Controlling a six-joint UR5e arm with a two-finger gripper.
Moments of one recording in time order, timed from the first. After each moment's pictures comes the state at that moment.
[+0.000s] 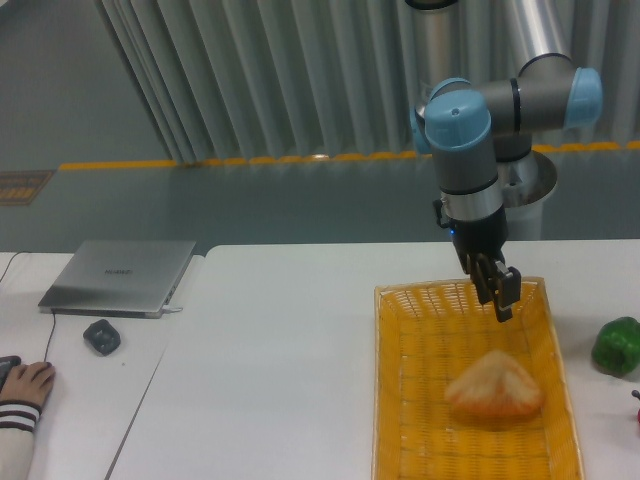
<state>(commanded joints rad) 2.23 -1.77 -1.60 -1.14 1.76 1.13</state>
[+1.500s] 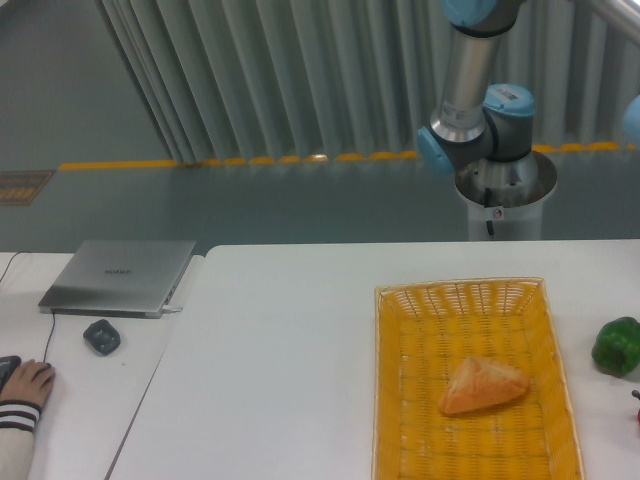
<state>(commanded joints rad) 2.75 -1.93 -1.46 -1.24 1.55 1.78</state>
